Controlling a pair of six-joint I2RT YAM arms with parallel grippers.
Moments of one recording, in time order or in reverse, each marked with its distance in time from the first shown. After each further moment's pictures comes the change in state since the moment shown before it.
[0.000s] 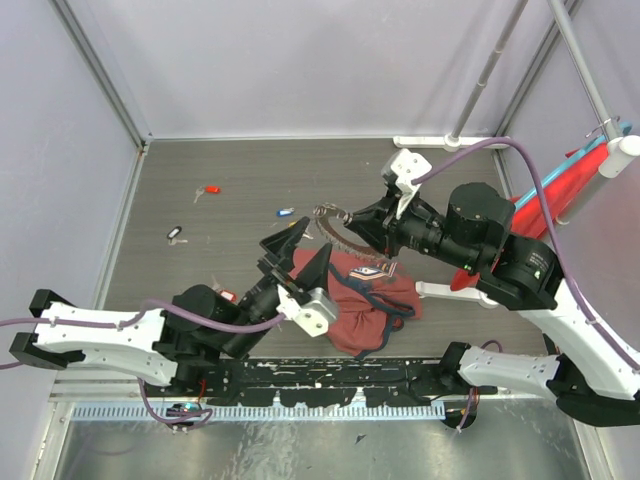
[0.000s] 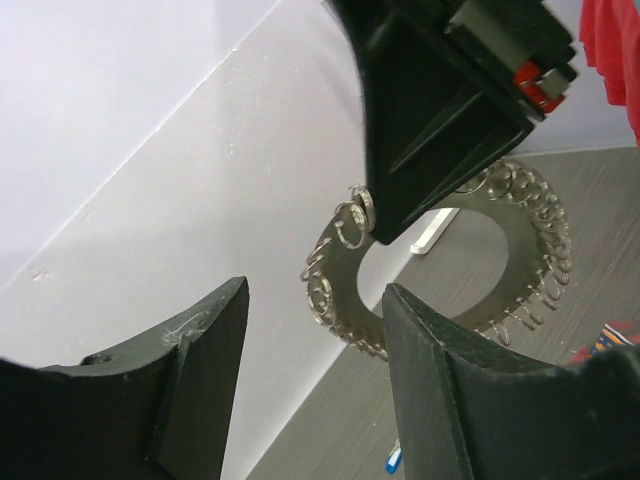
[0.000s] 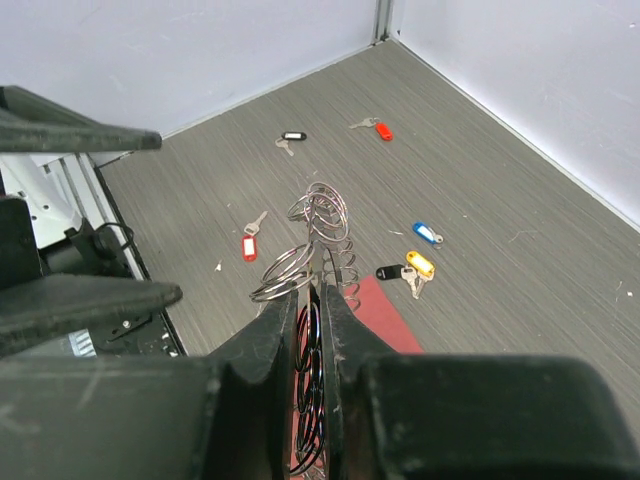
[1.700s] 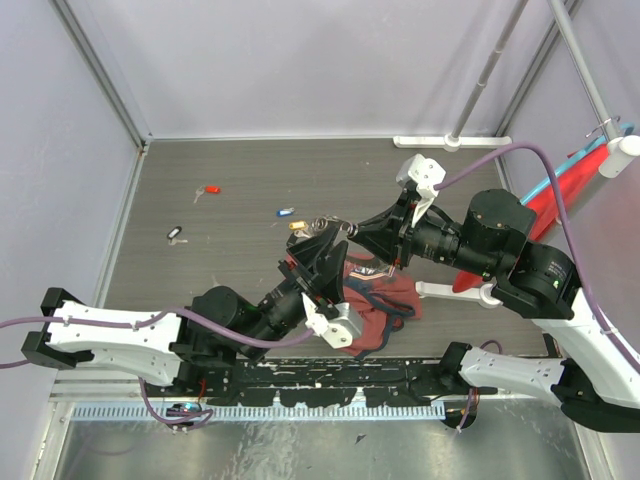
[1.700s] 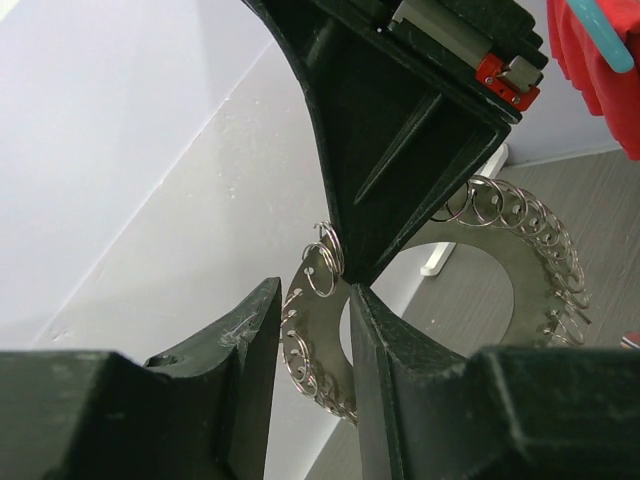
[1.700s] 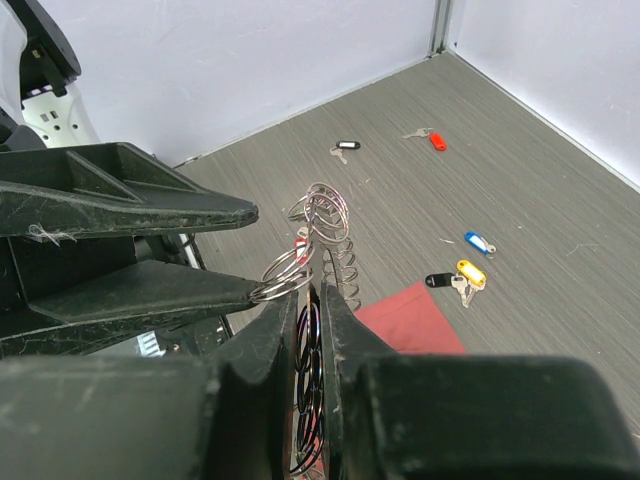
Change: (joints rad) left arm 0.000 0.073 0.051 0.015 0.075 0.083; right arm 0.000 -0.053 0.005 -0.015 -0.108 0.071
